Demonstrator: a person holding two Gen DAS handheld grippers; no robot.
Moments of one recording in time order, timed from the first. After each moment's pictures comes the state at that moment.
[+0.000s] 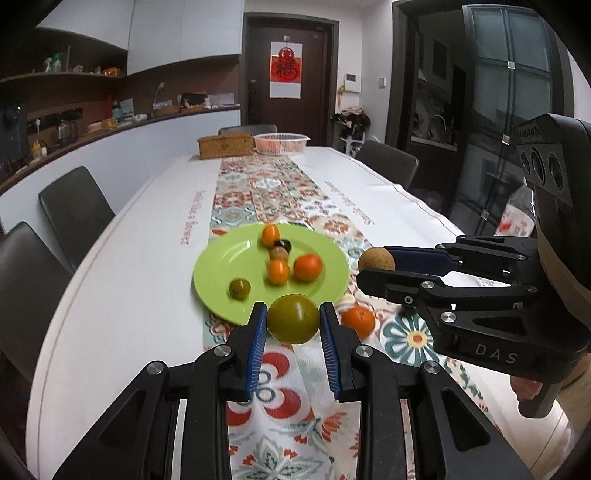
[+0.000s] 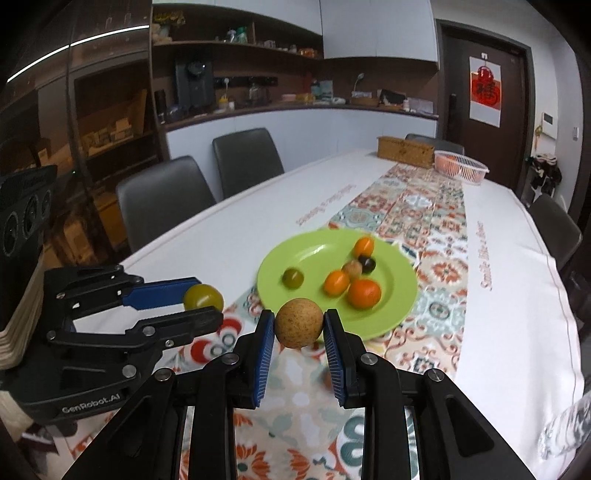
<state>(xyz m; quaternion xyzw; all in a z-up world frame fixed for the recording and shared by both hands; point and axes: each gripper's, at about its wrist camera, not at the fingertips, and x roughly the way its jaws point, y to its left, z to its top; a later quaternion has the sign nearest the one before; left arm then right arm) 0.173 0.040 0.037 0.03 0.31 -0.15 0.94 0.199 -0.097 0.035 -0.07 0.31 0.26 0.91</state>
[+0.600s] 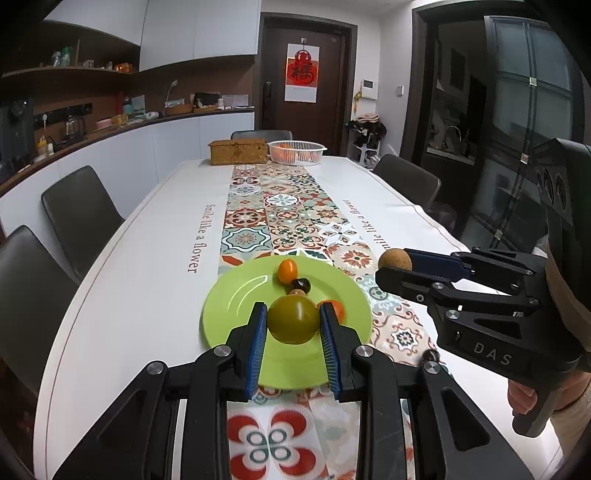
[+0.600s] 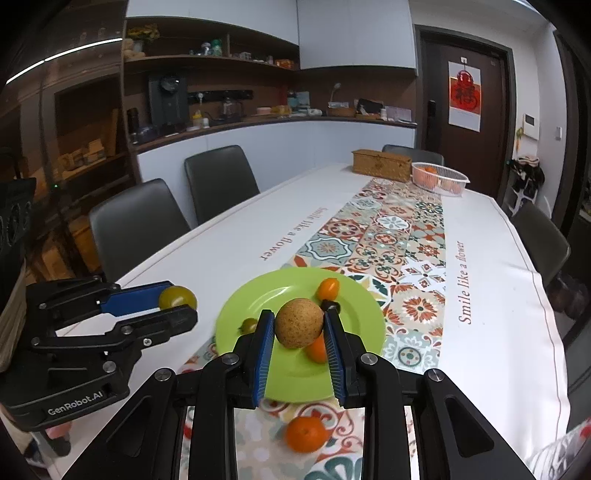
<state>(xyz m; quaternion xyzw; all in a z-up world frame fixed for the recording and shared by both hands) 0.238 0.043 0.056 0.01 0.31 -0.13 0.94 0.259 -0.106 0.057 -0.06 0.29 0.22 0.93</state>
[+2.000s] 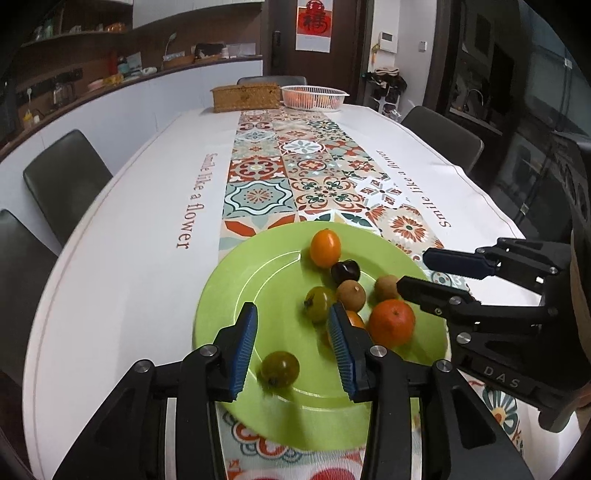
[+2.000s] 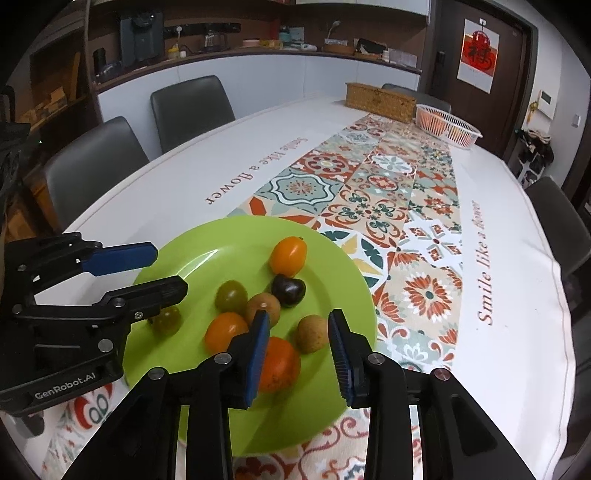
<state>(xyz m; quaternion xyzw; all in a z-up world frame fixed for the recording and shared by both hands) 0.337 0.043 -0.005 0.03 0.40 -0.11 0.91 0.358 -0.092 -0.008 -0.11 0.40 0.19 0.89</state>
